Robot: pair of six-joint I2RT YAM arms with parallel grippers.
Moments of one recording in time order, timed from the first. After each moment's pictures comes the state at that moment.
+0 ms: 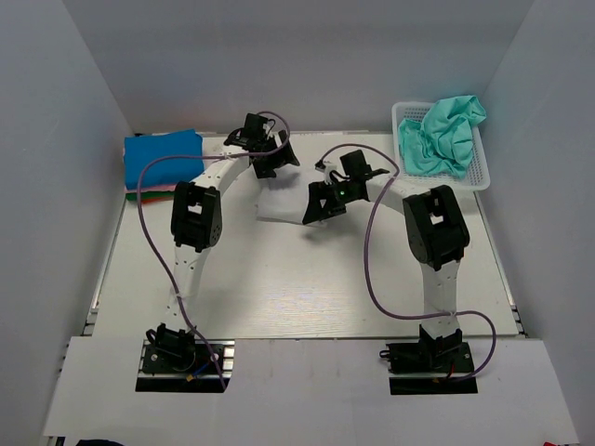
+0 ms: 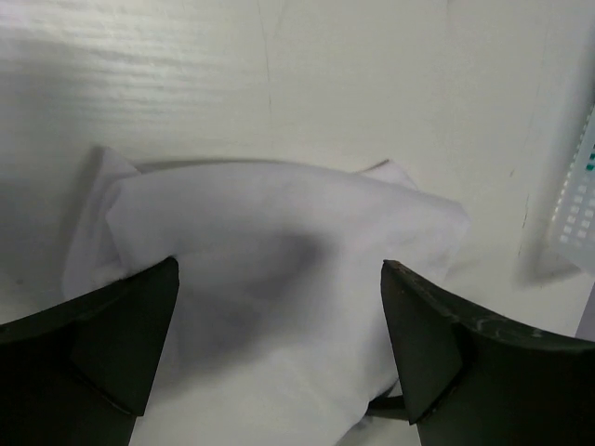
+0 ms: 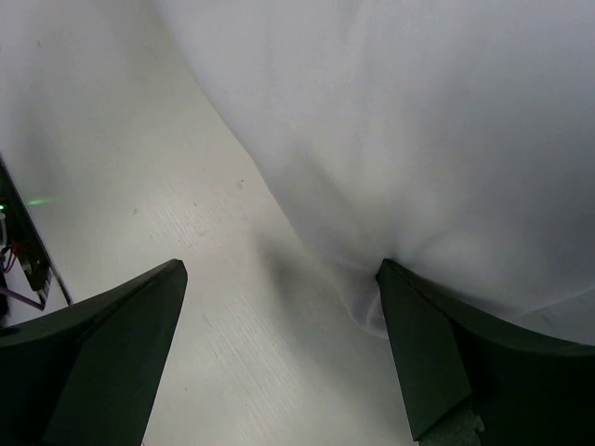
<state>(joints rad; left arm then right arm) -0.32 2.46 2.15 -0.53 0.28 -0.61 0.43 2.11 1.46 -0.36 -0.74 0.07</state>
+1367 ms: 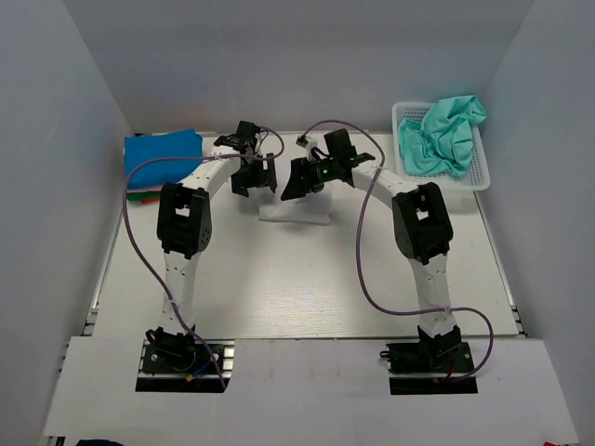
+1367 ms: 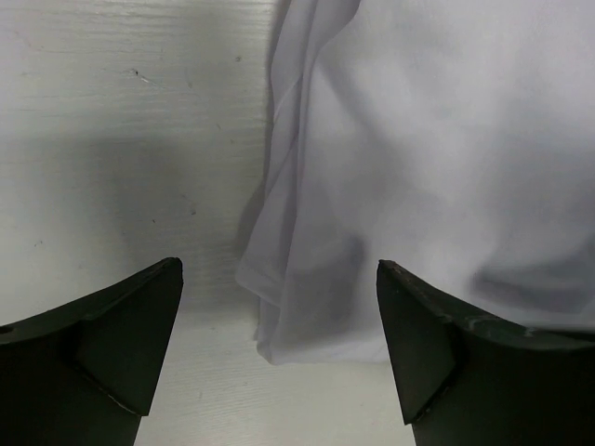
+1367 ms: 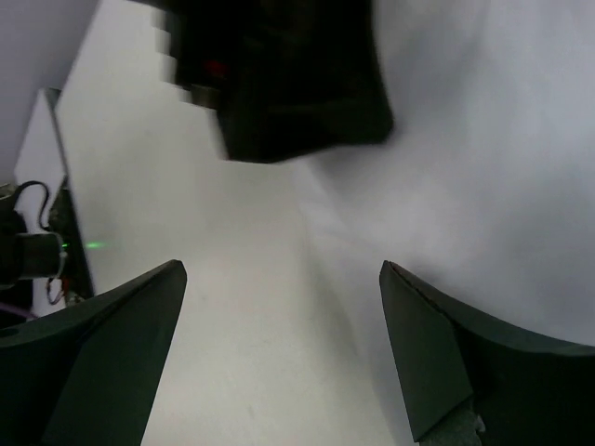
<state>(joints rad) -0.30 2.29 1.99 -0.84 0.06 -0.37 0.48 2.26 1.77 -0.30 -0.83 0.15</state>
